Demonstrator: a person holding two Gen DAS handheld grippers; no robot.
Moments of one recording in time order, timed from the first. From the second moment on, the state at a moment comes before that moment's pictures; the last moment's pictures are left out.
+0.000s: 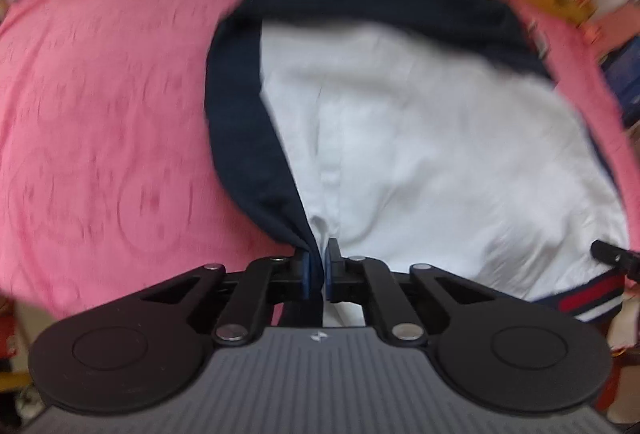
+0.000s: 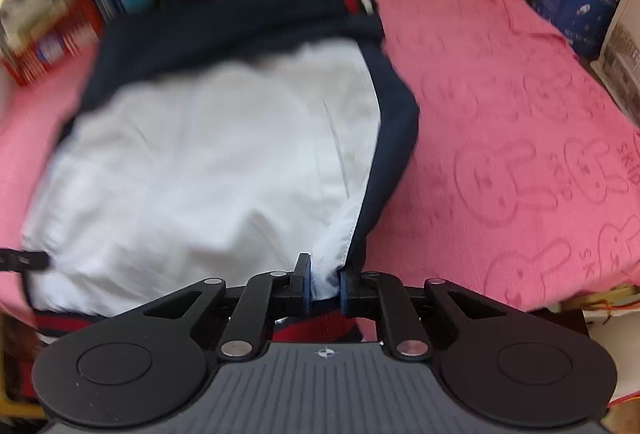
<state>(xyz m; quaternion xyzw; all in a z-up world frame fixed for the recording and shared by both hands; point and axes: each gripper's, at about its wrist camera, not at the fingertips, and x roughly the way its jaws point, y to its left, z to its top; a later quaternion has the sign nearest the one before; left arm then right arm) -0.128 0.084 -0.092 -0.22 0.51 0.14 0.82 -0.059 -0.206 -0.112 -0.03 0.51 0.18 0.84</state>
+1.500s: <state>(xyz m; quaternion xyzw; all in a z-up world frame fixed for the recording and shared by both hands) 0.015 0.141 -0.056 0.09 0.39 0.04 0.92 0.151 -0.099 -0.164 -0.25 0.41 0.41 0.77</state>
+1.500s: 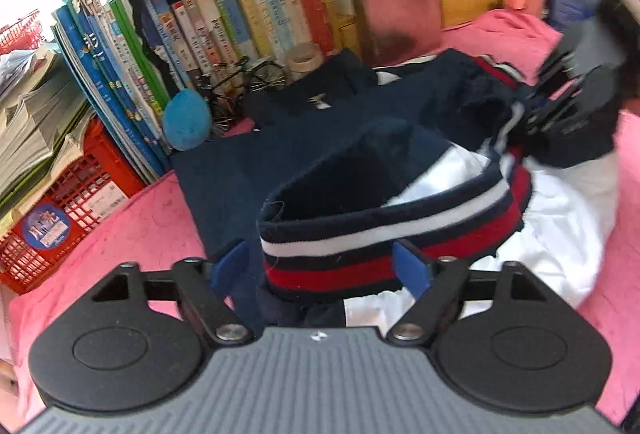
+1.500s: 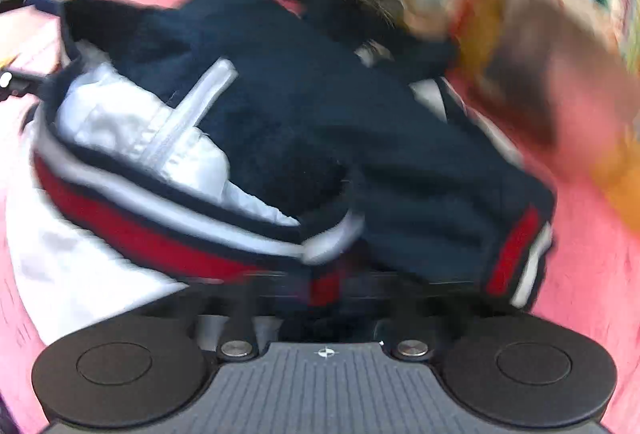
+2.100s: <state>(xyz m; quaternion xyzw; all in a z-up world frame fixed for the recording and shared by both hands) 0.079 0.174 -0.107 -0.01 0.47 0.03 0.88 0.194 -0.116 -0.160 -0.21 0.42 0.34 0.81</state>
